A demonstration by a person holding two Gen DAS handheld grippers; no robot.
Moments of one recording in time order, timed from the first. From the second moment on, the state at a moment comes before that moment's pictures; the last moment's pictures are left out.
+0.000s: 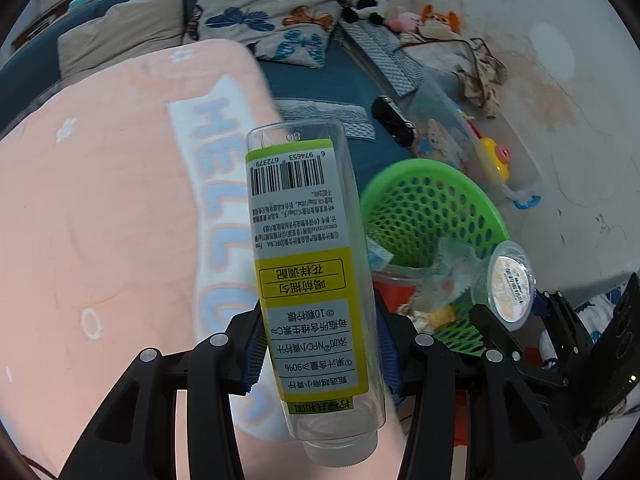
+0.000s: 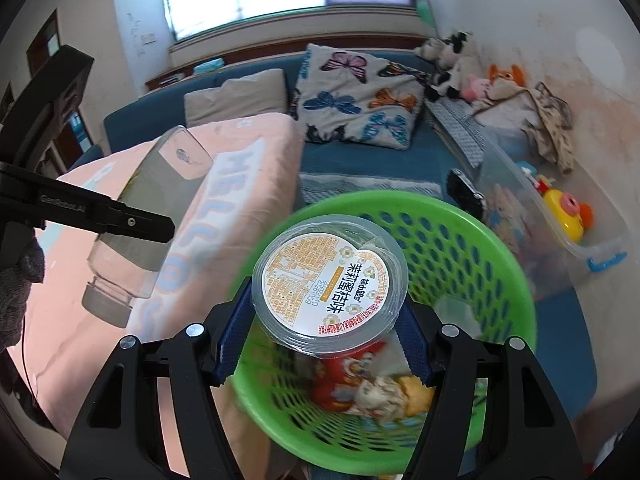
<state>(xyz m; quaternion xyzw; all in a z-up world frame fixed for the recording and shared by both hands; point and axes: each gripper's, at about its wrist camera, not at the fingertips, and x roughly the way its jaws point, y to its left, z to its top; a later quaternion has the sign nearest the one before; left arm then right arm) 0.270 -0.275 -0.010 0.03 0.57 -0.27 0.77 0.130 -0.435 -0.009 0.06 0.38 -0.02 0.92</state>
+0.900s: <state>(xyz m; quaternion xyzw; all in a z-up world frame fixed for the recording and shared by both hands) 0.256 -0.358 -0.028 0.04 0.55 -0.32 0.77 0.093 -0.492 -0.025 0.09 0.39 -0.08 0.91</state>
